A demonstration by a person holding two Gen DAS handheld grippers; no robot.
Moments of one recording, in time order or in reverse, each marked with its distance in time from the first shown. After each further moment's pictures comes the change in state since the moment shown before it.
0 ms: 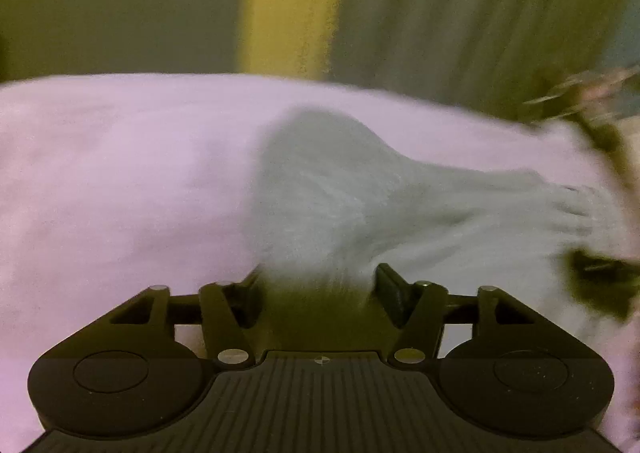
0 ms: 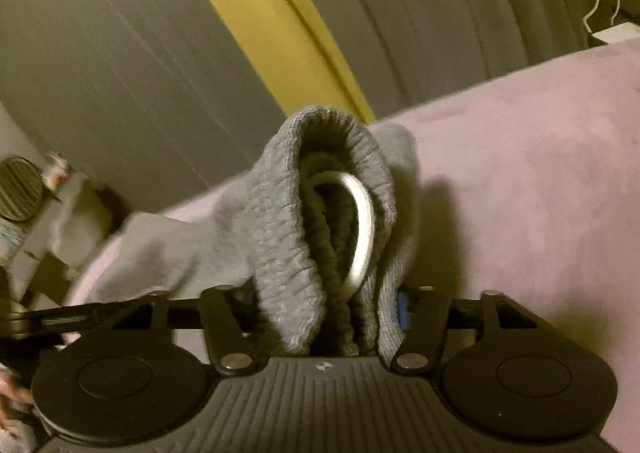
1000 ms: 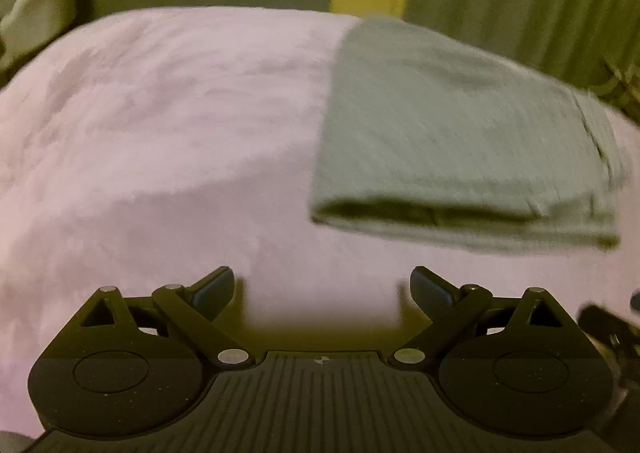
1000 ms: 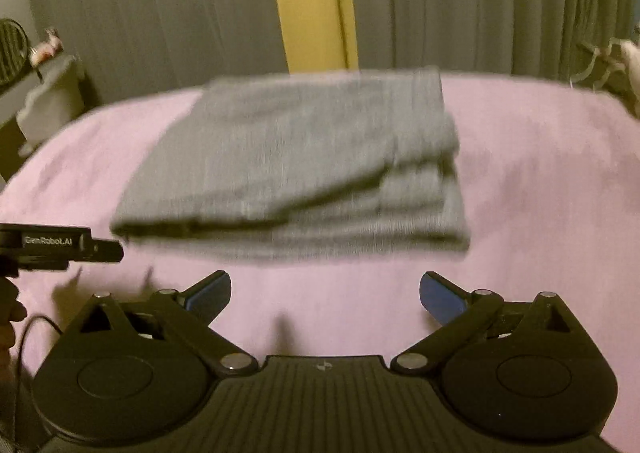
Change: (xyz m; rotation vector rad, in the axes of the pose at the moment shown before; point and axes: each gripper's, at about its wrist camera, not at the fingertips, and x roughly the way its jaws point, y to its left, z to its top) left arm -0.086 -0.032 -0.163 -0.087 0.015 0.147; right arm -0.080 0.076 -0.164 -0.284 0.054 -0.187
